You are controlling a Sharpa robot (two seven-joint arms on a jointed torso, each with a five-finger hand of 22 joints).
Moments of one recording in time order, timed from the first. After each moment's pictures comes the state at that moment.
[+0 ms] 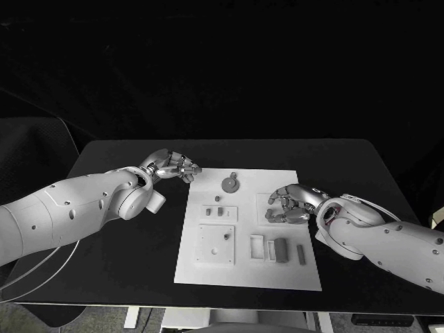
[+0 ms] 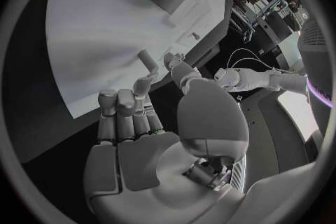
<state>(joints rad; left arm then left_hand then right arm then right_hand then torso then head) 1.17 -0.73 -0.13 1.16 -0.42 -0.19 0.26 1.17 -0.11 0.34 -0.10 0.19 0.92 0.16 0.35 0.46 0.92 0.16 0.46 0.30 0.97 0.14 0.36 0.68 0.05 0.59 0.06 1.07 0.31 0.99 -0.75 -0.01 1.35 -1.40 -0.30 -0.07 1.12 -0.20 0.38 -0.12 0.18 0.74 0.14 0.29 0.45 0.98 0.06 1.28 0.63 1.04 -0.04 1.56 0.88 0.23 0.80 0.01 1.66 0.73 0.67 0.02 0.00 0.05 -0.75</state>
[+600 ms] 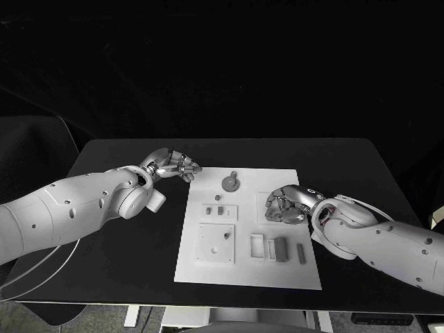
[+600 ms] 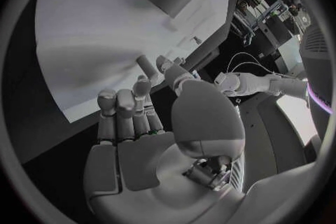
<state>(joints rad) 1.17 -0.73 -0.13 1.16 -0.42 -0.19 0.26 1.17 -0.11 0.34 -0.10 0.19 0.92 0.16 0.35 0.47 0.92 0.16 0.46 0.30 0.97 0.14 0.36 0.68 0.05 0.59 0.06 1.07 0.32 0.98 -0.72 -0.02 1.31 -1.42 -0.31 -0.06 1.18 -0.13 0.39 -0.13 0.18 0.82 0.12 0.37 0.48 0.98 0.06 1.31 0.64 1.04 -0.04 1.58 0.89 0.23 0.80 0.01 1.66 0.74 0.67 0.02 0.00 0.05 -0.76</state>
